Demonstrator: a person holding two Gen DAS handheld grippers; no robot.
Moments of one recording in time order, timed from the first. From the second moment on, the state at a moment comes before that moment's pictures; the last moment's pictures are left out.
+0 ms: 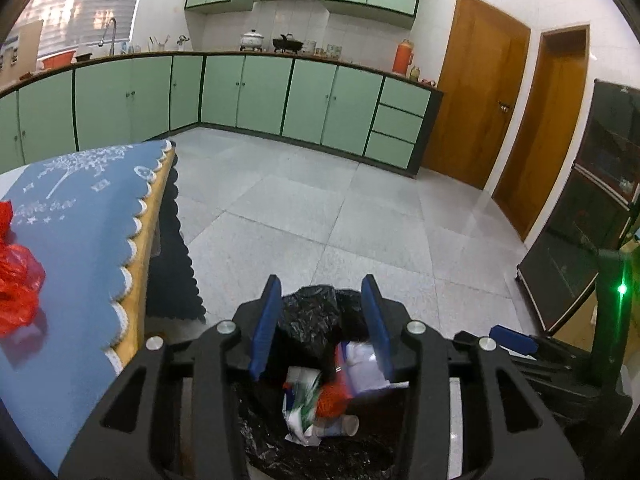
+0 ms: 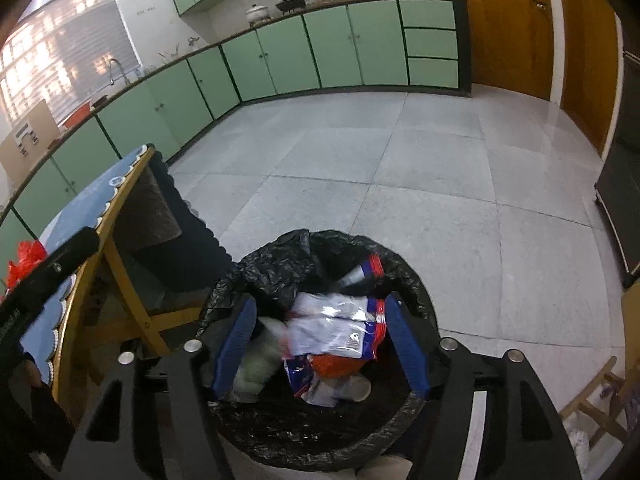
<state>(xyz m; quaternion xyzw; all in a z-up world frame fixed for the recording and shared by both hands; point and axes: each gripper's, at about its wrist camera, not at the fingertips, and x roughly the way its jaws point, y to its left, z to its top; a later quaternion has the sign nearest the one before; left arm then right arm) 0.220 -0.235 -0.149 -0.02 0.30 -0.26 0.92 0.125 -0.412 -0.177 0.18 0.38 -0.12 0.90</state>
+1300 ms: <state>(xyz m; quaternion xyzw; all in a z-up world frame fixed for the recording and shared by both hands) 0.184 0.117 -0.083 -0.05 0.23 0.05 0.97 0.237 -0.065 -0.118 0.06 0.35 0.09 0.93</state>
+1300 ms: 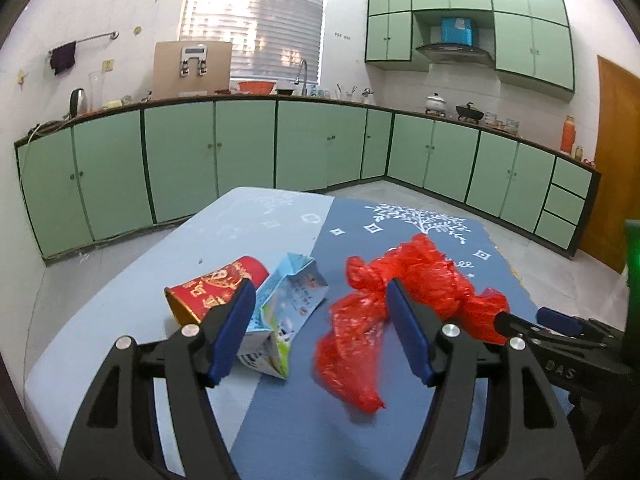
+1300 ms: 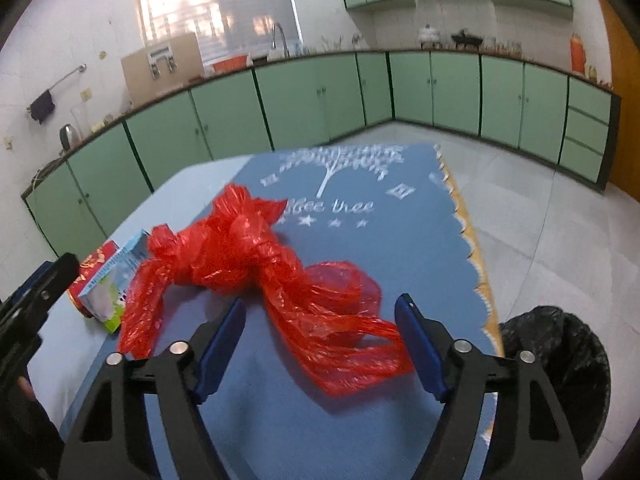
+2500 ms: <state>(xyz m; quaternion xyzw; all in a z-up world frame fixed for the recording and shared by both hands) 0.240 0.074 -0.128 -0.06 0.35 0.03 0.93 0.191 -0.129 -0.081 0.10 0.29 0.05 0.95</state>
